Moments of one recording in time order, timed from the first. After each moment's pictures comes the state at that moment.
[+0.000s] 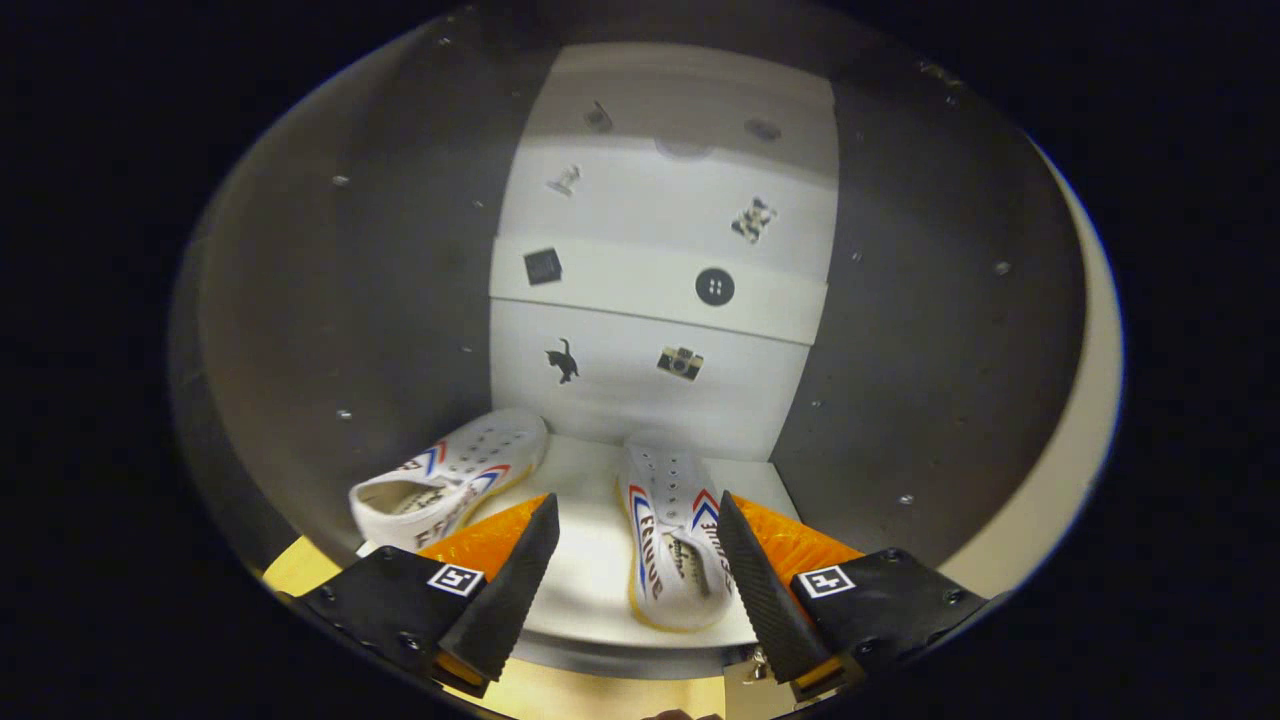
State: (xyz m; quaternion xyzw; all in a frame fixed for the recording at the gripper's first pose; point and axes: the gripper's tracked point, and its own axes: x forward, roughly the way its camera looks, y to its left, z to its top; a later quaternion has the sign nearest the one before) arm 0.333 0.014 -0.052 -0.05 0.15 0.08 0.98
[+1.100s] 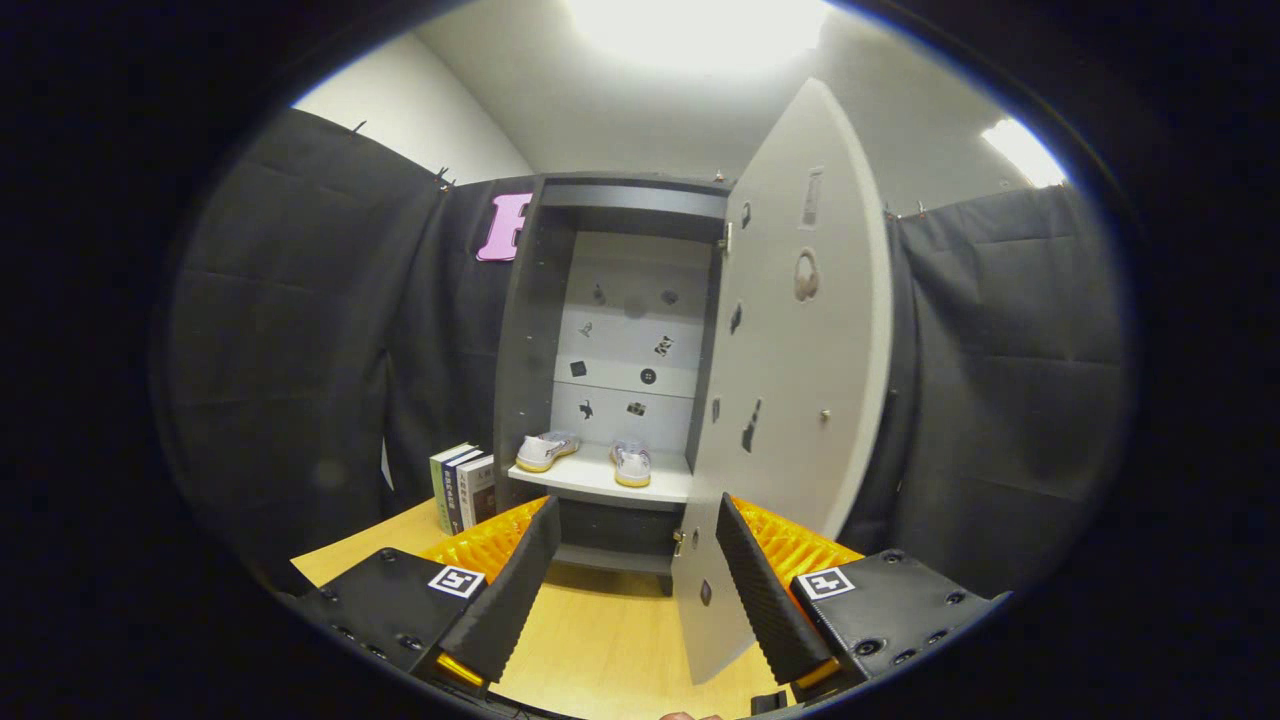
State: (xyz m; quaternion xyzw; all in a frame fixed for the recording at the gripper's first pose) arm -0.073 -0.104 0.034 -0.02 0.04 0.03 1.00
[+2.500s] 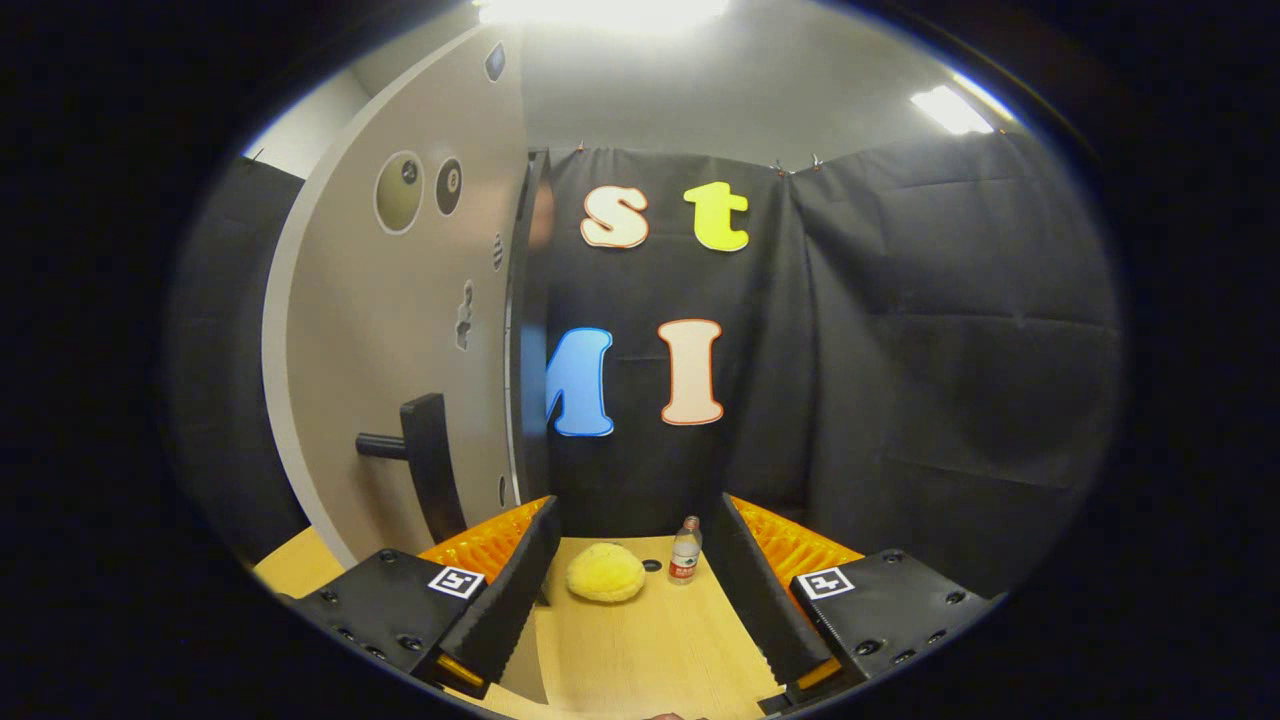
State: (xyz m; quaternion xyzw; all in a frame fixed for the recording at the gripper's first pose) arm 0.018 -0.292 0.011 0.01 0.07 -0.06 1.00
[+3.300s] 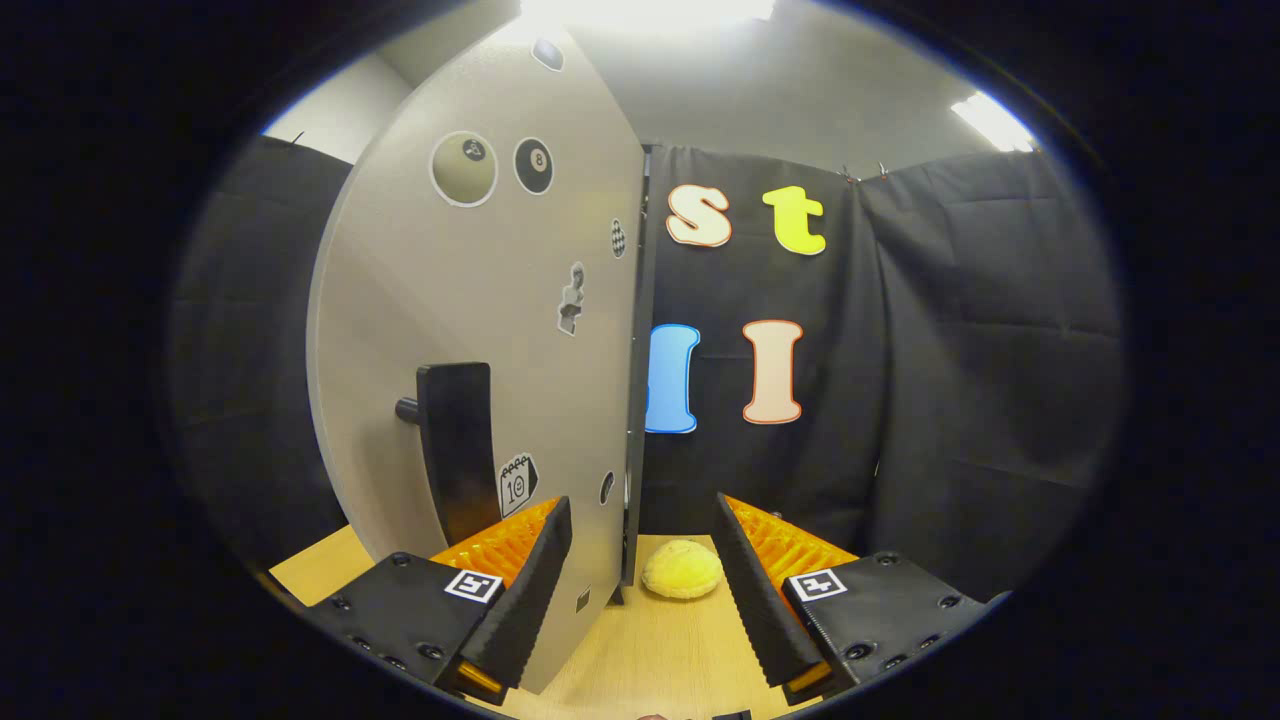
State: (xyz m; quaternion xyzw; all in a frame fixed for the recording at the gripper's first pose) arm 0.018 -0.149 0.026 0.00 0.06 0.00 1.00
